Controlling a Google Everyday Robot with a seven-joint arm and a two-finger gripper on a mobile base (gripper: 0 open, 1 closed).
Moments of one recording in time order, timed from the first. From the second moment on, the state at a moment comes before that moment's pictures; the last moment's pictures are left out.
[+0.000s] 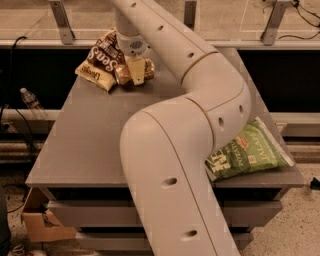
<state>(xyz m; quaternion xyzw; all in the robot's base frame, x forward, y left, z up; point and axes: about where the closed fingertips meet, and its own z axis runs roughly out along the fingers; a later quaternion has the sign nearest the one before) 0.758 0.072 0.859 -0.82 0.56 -0.07 0.08</state>
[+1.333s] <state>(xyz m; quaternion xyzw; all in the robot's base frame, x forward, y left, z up) 0.781 0.084 0.845 -0.82 0.56 -0.08 0.11</state>
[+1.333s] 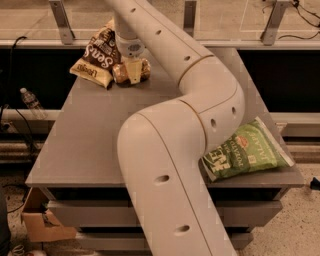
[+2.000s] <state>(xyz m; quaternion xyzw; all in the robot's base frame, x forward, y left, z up) 0.787 0.089 0.841 -0.82 0.56 -0.08 0.12</state>
